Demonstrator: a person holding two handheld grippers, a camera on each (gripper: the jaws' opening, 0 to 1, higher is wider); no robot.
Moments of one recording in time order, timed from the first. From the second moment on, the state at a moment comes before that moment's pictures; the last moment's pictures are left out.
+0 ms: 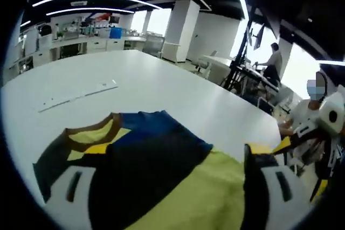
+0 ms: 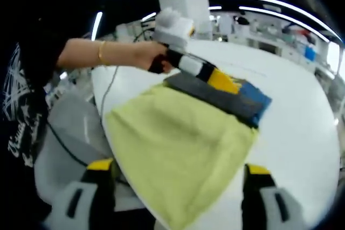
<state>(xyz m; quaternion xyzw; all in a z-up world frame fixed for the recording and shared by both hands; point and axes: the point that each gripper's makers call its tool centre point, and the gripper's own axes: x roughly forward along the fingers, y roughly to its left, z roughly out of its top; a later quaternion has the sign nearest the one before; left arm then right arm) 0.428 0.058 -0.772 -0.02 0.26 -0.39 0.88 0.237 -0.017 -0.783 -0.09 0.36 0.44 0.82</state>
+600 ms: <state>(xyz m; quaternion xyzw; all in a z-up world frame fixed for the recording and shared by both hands) 0.353 0.149 -0.755 0.00 0.25 -0.37 0.90 0.228 -0.018 -0.788 -0.13 0.36 0.46 0.80</state>
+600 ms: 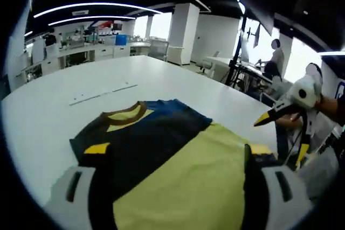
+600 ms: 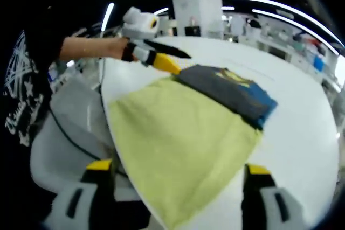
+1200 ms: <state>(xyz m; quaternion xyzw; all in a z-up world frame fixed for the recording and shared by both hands) 0.268 0.188 -0.757 0.03 0.24 -0.38 0.89 0.208 -0.025 -0.794 -0.14 0.35 0.47 0.80</state>
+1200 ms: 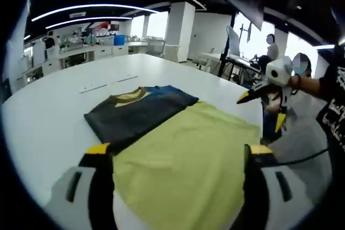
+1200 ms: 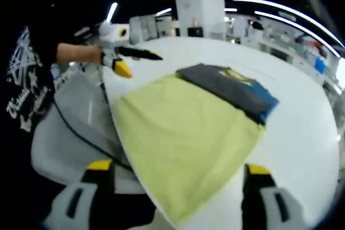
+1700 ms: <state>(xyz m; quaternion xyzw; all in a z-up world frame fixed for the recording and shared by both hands) 0.206 0.205 -0.801 0.08 0.29 -0.40 0.87 0.196 -0.036 -0.813 -0.17 0.36 0.48 0.78</state>
